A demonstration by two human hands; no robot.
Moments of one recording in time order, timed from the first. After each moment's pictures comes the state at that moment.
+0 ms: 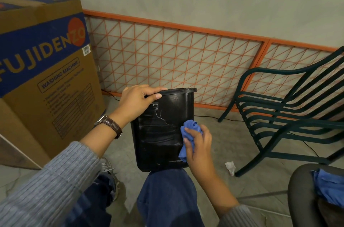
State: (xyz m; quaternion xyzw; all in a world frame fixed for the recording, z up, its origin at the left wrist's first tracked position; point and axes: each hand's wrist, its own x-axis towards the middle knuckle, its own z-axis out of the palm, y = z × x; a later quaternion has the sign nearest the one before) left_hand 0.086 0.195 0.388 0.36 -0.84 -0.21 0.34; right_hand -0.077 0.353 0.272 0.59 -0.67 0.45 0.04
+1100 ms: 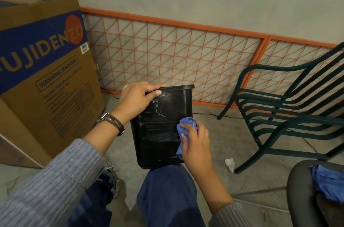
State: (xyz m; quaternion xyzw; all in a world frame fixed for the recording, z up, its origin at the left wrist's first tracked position) left_hand 0.081 0.196 0.387 0.37 -0.84 -0.21 0.34; right_hand -0.065 0.349 0.283 0.57 -0.72 0.40 0.08
